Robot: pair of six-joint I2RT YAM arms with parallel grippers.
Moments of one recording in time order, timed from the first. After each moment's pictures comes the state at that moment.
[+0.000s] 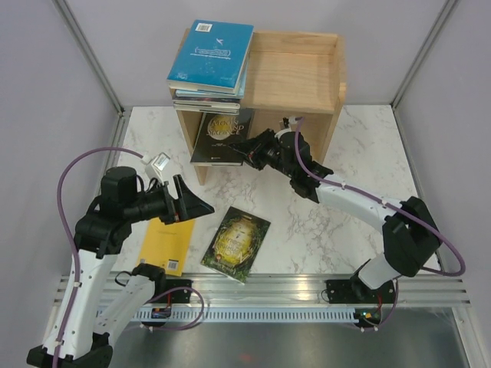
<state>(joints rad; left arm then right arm) -0.24 0.72 1.06 -0.91 0.71 -0.61 0.71 1.51 1.06 0.31 -0.10 1.39</state>
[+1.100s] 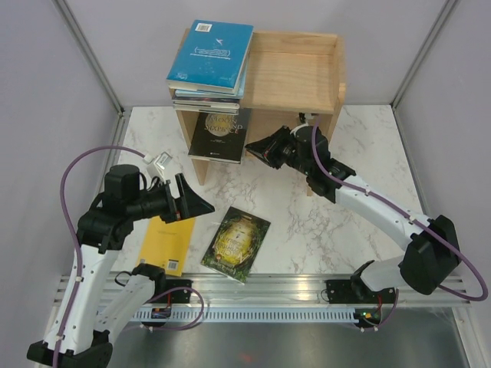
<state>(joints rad) -0.24 0.75 1.06 -0.93 0.69 -0.59 0.64 1.39 1.12 0.05 -0.11 1.26</state>
